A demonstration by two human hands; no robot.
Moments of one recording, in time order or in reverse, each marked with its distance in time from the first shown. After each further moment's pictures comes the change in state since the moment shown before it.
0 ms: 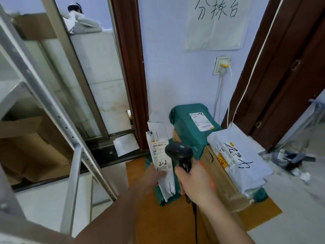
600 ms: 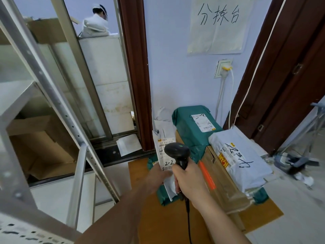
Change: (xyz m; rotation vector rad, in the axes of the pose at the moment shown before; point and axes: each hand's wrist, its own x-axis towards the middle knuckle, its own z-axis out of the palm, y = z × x) left_hand -0.019 0.015 0.012 0.183 -0.028 0.056; right_hand 0.002 -0.001 0.019 0.108 -0.023 0.058
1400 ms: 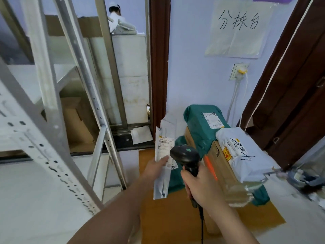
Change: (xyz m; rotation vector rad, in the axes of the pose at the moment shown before) left_hand -0.073 -0.004 0.005 -0.283 0.323 -0.151; right_hand -0.085 0.006 -0.029 -0.164 -0.172 -0.186
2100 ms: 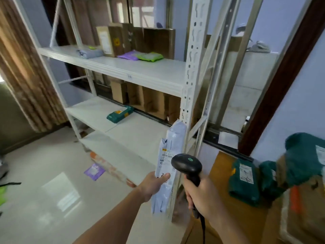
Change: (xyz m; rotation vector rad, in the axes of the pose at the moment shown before) left_hand -0.316 -0.157 -0.145 -0.185 0.464 0.057; right_hand -0.180 -0.045 0.098 0.067 -0.694 -0.230
